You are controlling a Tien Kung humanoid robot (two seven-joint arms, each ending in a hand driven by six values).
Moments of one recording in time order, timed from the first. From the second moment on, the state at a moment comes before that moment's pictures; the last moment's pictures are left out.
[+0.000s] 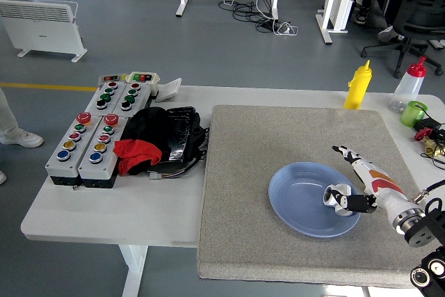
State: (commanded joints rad) left arm -0.13 0.02 -1.32 -0.30 0.64 0.41 0.31; right arm 0.39 -0.29 1.12 1.32 -1.81 -0.13 -0.13
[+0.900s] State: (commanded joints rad) left arm -0.14 0.01 -1.32 -0.30 0.64 0.41 0.33; right arm 0.63 -0.35 1.01 0.96 -1.78 0.08 -0.25
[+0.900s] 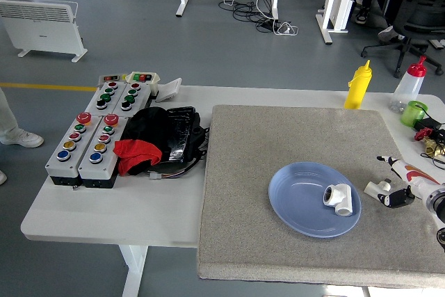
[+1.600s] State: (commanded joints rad) left arm -0.13 0.01 -1.32 -0.30 0.65 0.42 0.33; right arm 0.70 -0.35 0.86 0.81 -1.80 0.05 -0.21
